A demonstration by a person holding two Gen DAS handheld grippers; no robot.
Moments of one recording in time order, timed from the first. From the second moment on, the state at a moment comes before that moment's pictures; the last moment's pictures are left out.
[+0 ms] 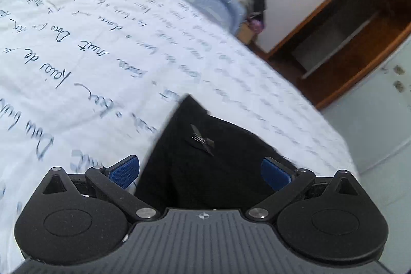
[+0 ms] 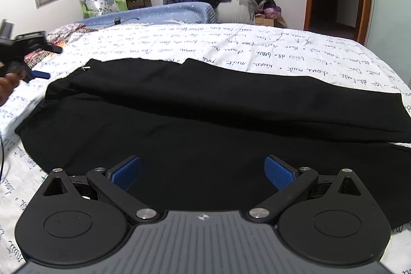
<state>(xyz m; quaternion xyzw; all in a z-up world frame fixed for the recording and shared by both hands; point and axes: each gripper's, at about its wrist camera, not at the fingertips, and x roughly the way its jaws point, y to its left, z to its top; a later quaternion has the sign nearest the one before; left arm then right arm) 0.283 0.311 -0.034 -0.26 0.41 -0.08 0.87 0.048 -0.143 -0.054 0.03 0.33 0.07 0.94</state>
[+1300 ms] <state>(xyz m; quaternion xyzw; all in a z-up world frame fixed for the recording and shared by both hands) 0.276 0.259 0.028 -0.09 0.19 -0.24 0.95 0.222 -0.154 -0.004 -0.04 0.28 0.35 0.89</state>
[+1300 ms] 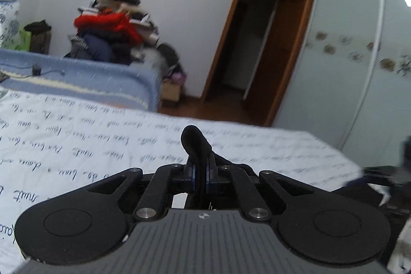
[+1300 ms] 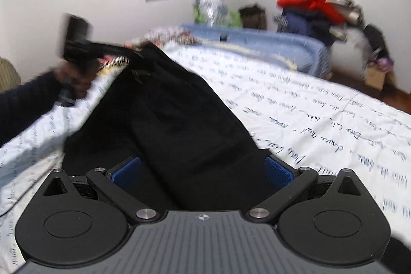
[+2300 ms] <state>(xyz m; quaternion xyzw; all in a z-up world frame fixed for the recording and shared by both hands) 0.168 0.325 0.001 -0.29 0.19 -0.25 0.90 0.213 -0.103 0.010 -0.14 0.29 0.40 0.86</state>
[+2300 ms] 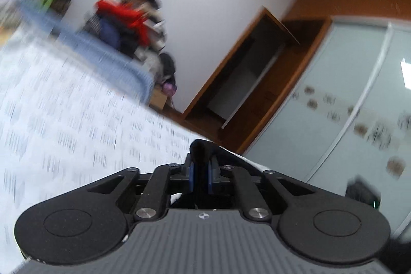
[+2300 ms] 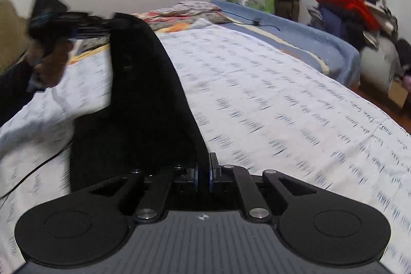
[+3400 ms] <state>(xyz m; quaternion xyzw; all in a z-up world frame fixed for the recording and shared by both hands) 0.080 0.336 -0.096 -0.56 0.35 -0.04 0.75 0.142 -0.071 -0.056 -0.14 0.31 0.34 0.88</state>
